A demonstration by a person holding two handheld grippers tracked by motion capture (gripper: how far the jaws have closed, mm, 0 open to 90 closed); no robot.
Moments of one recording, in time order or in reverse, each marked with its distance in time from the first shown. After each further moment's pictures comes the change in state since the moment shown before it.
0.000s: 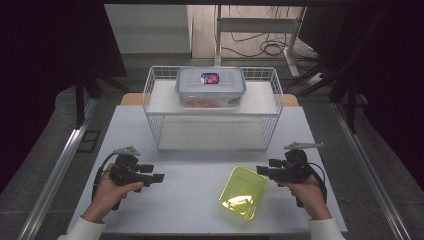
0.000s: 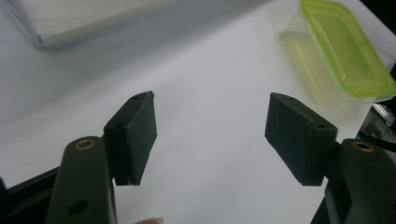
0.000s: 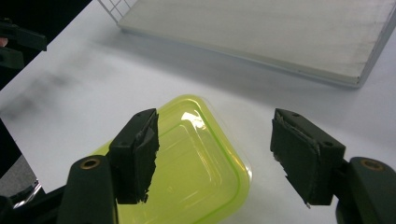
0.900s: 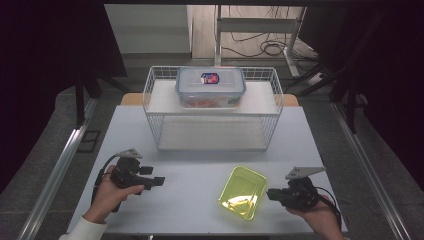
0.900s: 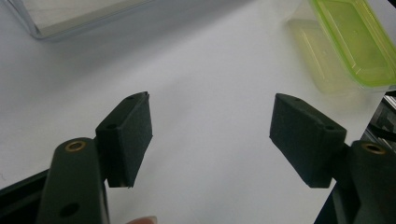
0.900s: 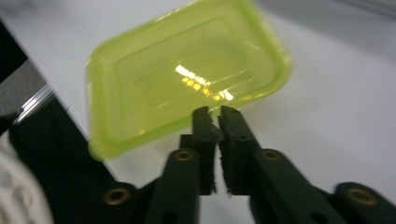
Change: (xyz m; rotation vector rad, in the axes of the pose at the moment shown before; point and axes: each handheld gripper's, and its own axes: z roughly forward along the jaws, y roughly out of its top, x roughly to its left) left arm -0.006 -0.003 0.002 0.018 0.022 0.021; right arm 0.021 -0.054 -0.024 0.156 0.008 -0.198
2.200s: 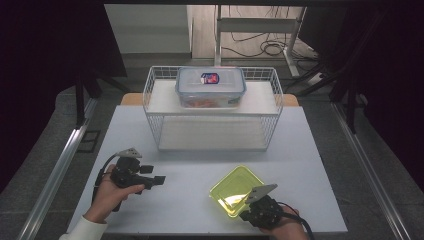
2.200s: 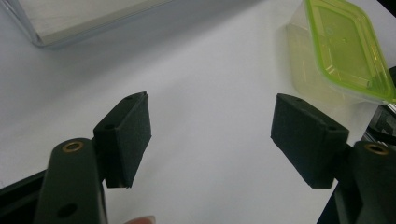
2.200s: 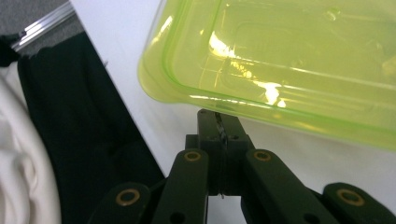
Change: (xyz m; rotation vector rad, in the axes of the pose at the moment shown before) left arm 0.001 0.000 0.000 -0.016 -0.003 0.003; right arm 0.067 -0.002 0.068 0.178 0.062 -0.222
